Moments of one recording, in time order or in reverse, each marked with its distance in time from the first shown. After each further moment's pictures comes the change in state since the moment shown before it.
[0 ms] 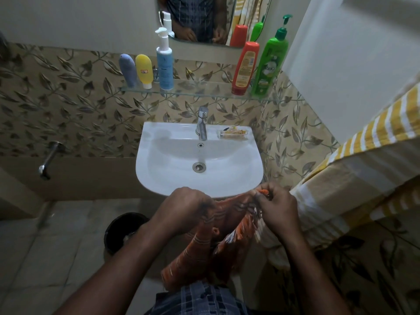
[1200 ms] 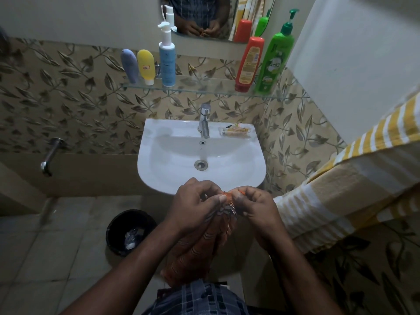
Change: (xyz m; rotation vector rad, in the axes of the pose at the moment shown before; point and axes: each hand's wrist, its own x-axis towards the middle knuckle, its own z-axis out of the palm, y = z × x) left_hand -0.002 0.013 0.013 -0.605 0.304 -0.198; right_hand -0.018 -0.026 0.031 0.730 -0.384 0.233
